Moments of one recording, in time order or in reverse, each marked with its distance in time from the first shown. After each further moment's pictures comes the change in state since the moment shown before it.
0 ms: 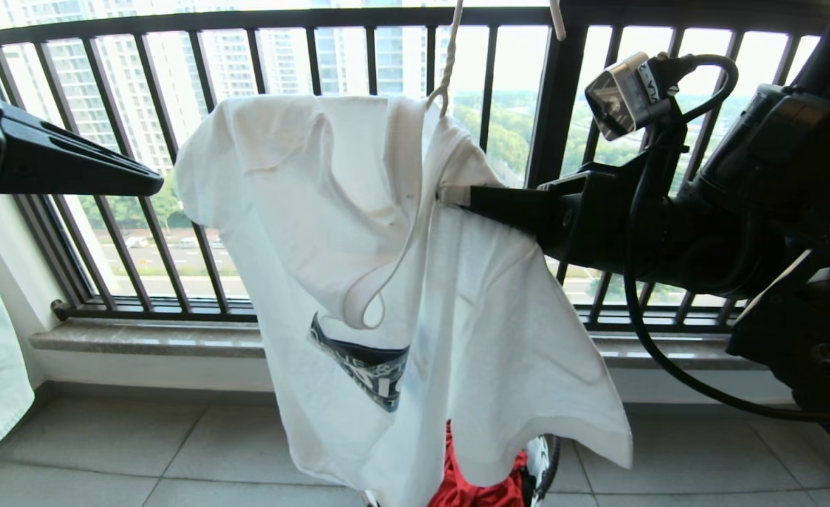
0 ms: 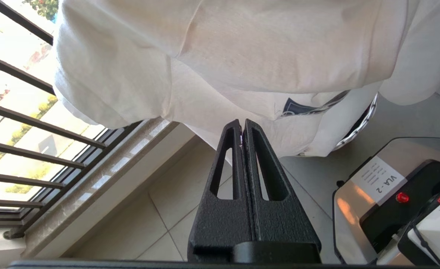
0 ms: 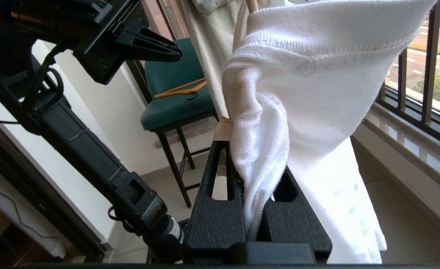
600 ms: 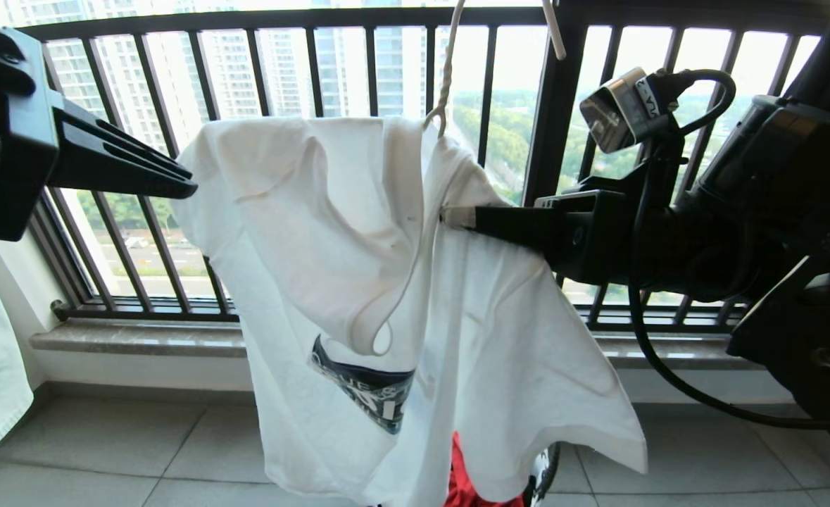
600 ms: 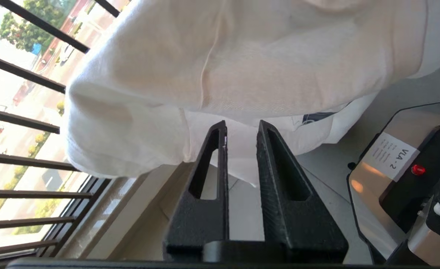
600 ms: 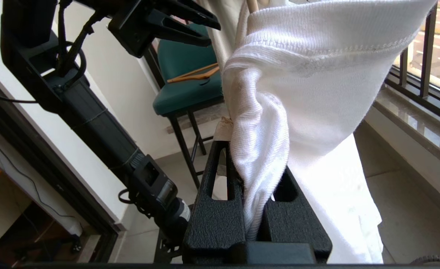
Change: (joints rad) left arm 0.154 0.120 -0.129 0.085 -0.232 0.227; right arm -0.012 0.000 0.023 0.001 0.086 0.001
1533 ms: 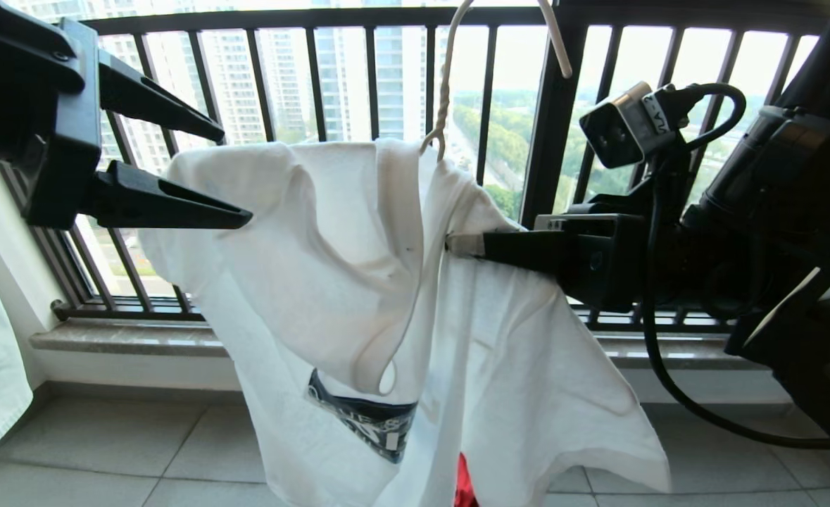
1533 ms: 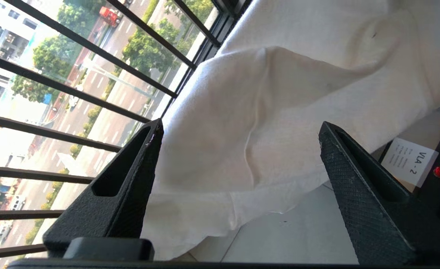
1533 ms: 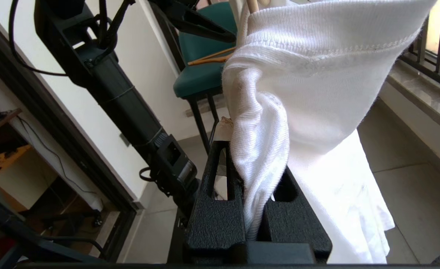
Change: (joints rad) left arm 0.006 0.040 0.007 -0.079 -0.113 0.125; right arm 0.007 -0.023 0.045 -0.003 0.090 -0.001
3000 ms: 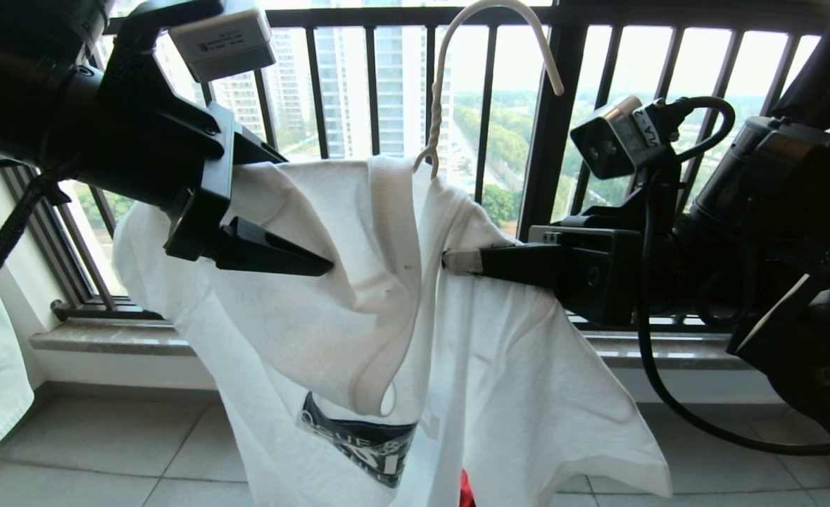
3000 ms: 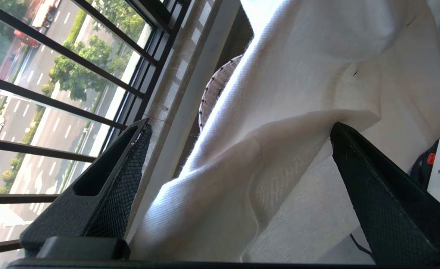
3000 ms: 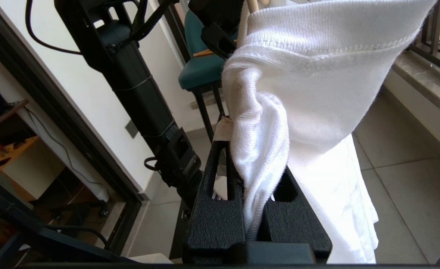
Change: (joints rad) left arm -0.010 0.165 -0.001 -0.014 -0.206 0.037; right arm 0.002 0.012 0.009 0.000 0.035 -0.011
